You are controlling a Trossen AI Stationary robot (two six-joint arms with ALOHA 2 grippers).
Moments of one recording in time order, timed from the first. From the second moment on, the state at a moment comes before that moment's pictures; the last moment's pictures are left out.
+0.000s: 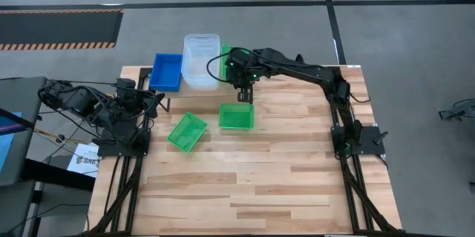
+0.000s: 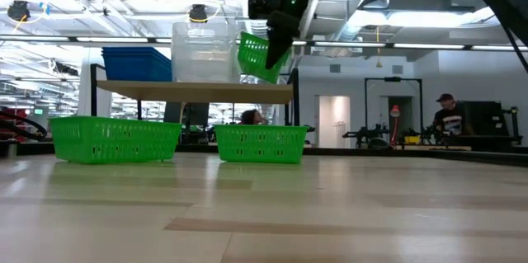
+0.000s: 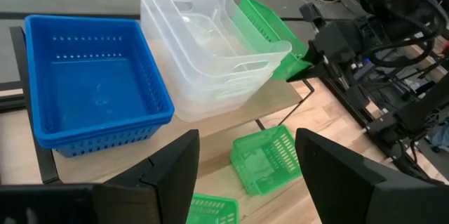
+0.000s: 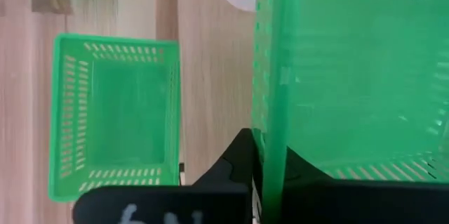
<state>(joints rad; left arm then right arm) -0.45 0.81 1.21 -1.40 -1.01 -1.41 -0.34 2.09 2.13 -1.11 0.09 -0.38</state>
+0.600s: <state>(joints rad) -0.45 0.81 1.21 -1.40 -0.98 -1.41 -0.34 2.10 2.12 -1.12 0.08 -0.36</state>
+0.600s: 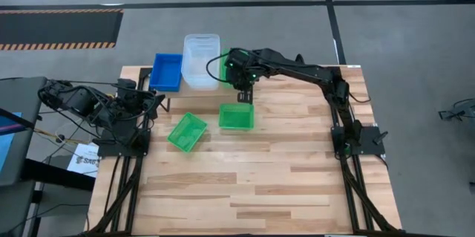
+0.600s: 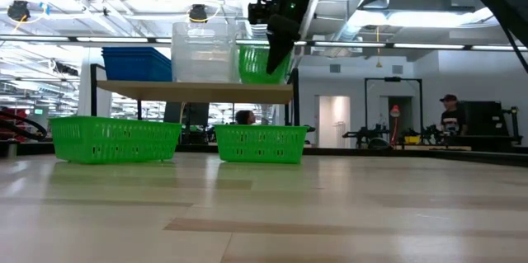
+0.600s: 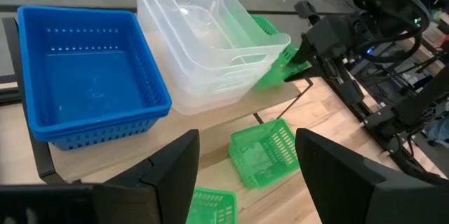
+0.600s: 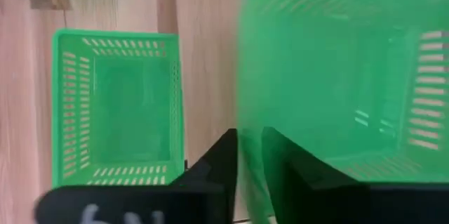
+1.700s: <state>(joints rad) -0.45 0.82 1.21 -1.40 -0.91 -1.38 -0.27 2.07 2.33 -1.53 -0.04 -0.18</state>
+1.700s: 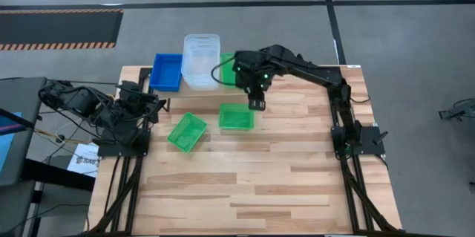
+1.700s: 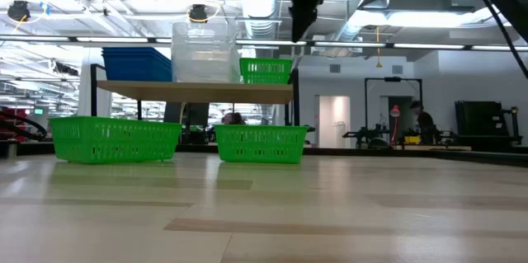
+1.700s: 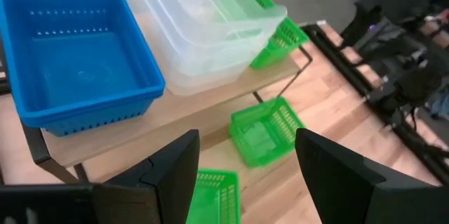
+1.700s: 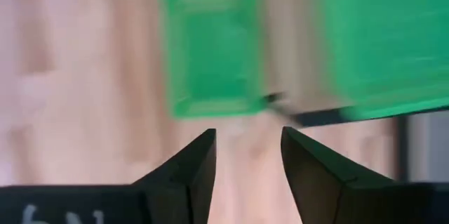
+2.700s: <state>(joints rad) -0.45 0.90 1.21 -1.39 -0.83 -1.30 -0.15 2.07 1.69 -1.09 0.00 -0.13</state>
